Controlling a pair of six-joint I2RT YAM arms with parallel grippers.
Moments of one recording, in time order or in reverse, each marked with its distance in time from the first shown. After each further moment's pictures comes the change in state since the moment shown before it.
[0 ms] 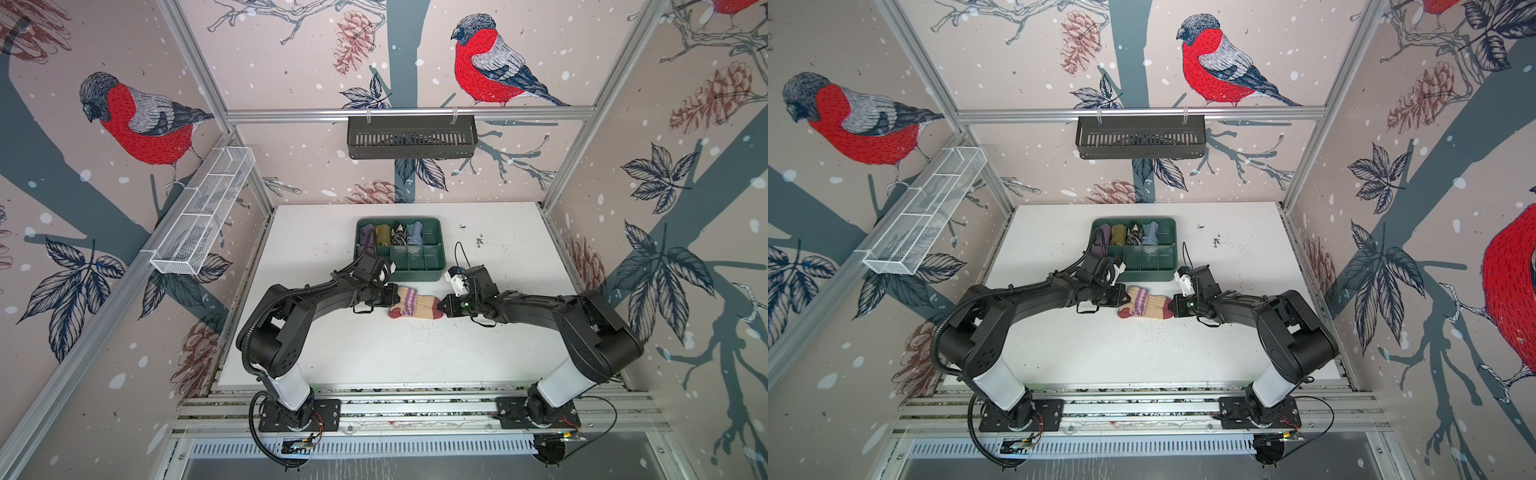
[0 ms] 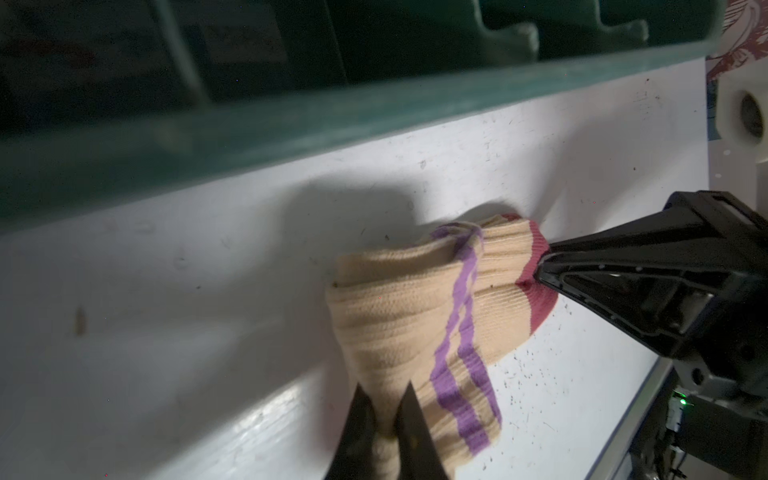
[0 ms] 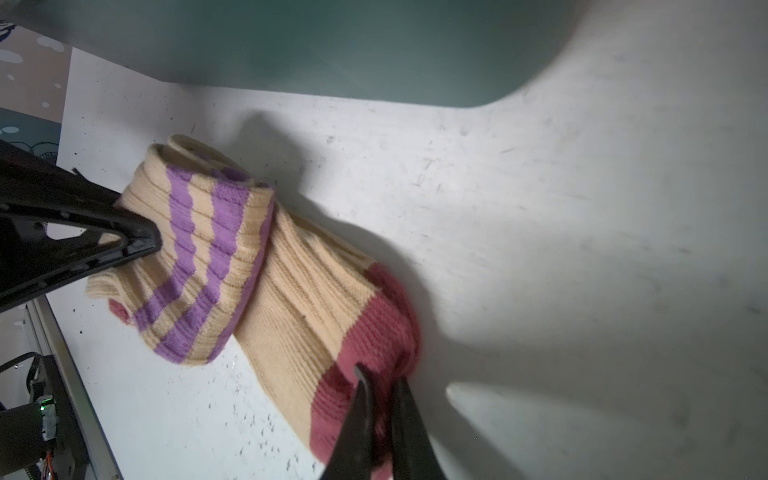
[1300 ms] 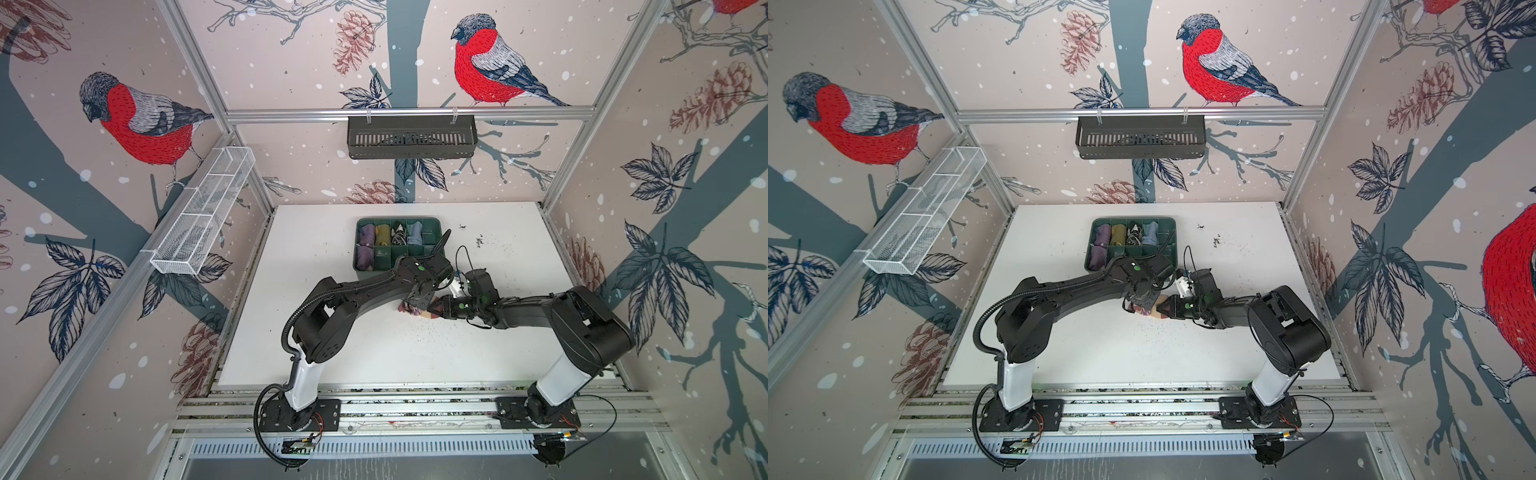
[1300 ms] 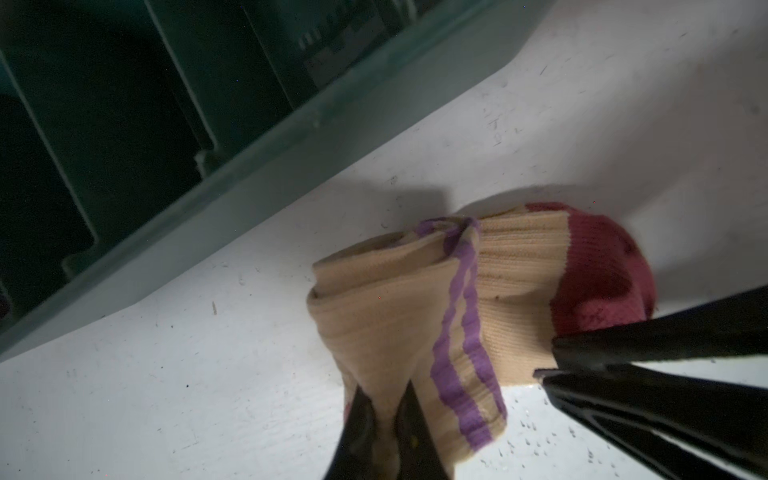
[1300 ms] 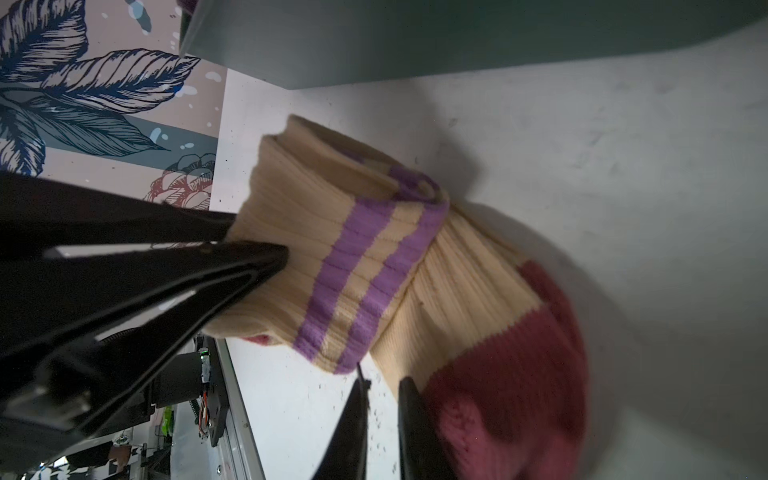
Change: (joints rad) left arm -0.357 0.290 0.592 -0.636 -0.668 0.051; right arm -0.012 0.066 -0.075 0.315 -0.282 0.189
